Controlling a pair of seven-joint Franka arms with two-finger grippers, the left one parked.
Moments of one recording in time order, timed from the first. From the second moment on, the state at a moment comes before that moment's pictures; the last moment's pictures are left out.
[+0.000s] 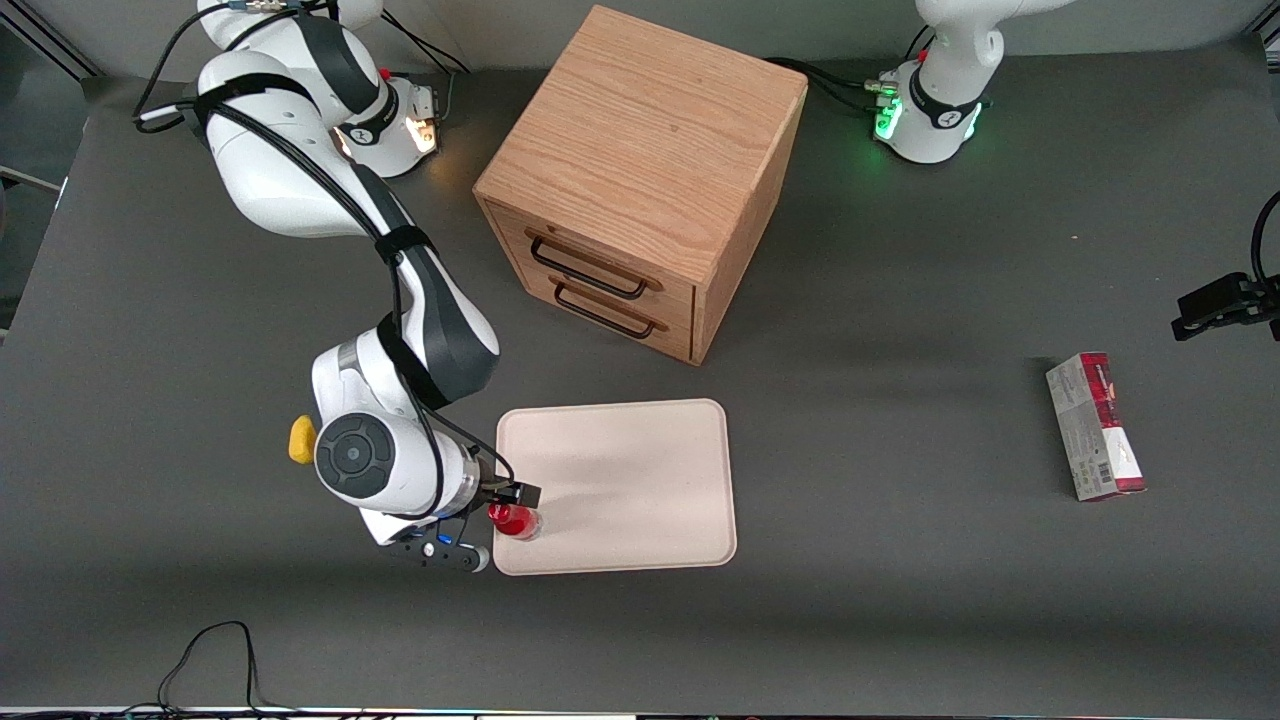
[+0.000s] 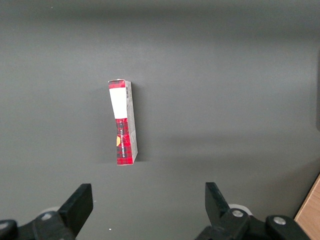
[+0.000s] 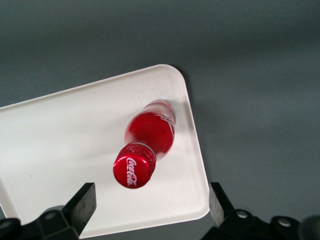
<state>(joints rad) 0.32 0.95 0.13 -0.86 -0.03 1.78 0.61</state>
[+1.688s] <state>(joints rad) 0.14 0.39 0.12 -1.45 -0.03 1.72 0.34</state>
